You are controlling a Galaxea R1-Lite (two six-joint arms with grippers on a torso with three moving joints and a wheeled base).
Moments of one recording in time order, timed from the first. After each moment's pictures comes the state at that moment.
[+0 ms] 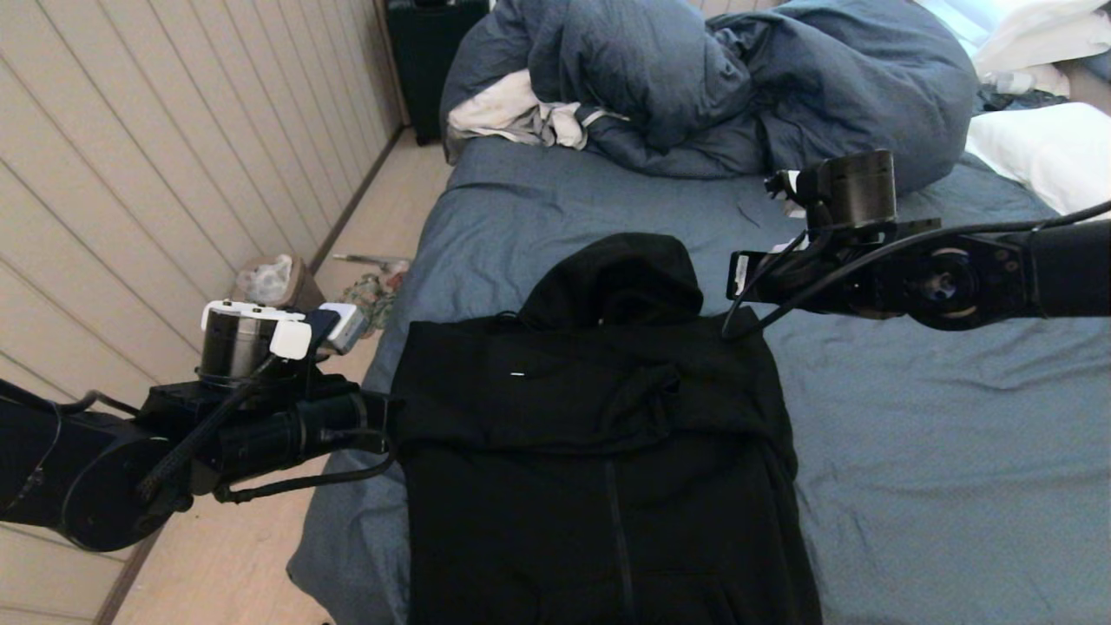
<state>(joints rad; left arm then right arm) -0.40 1.74 -0.71 -0.54 -0.08 -0.11 0.28 1.88 -1.42 -0.09 -0.26 0.20</state>
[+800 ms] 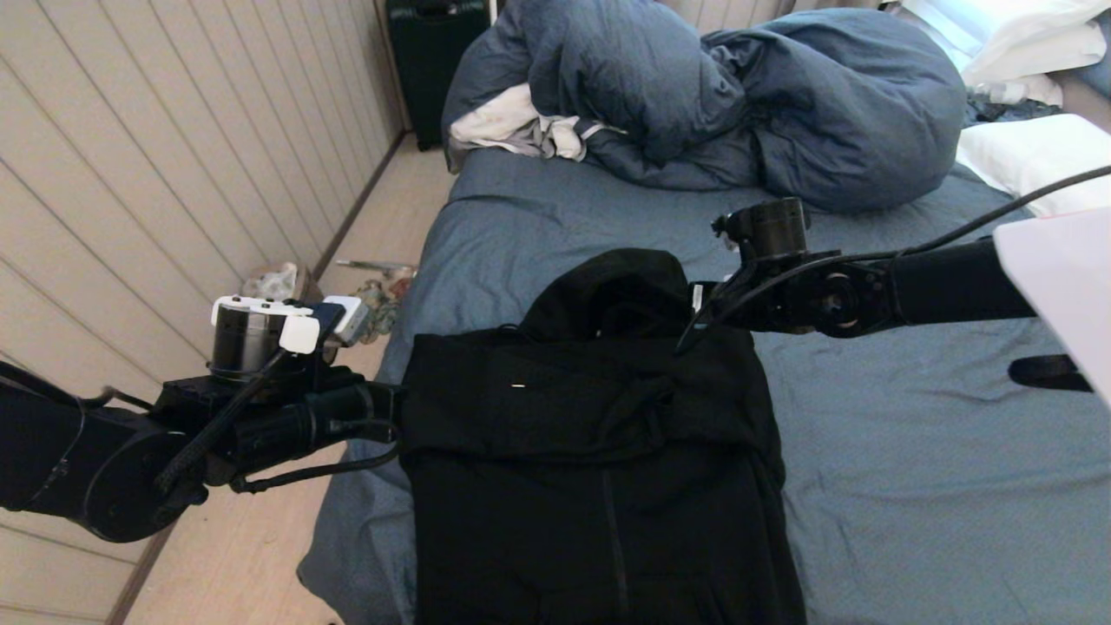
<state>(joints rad) -0.40 1.76 -0.73 -0.58 -0.04 -0.10 0.29 2.10 -1.59 -0.05 -0.25 0.20</state>
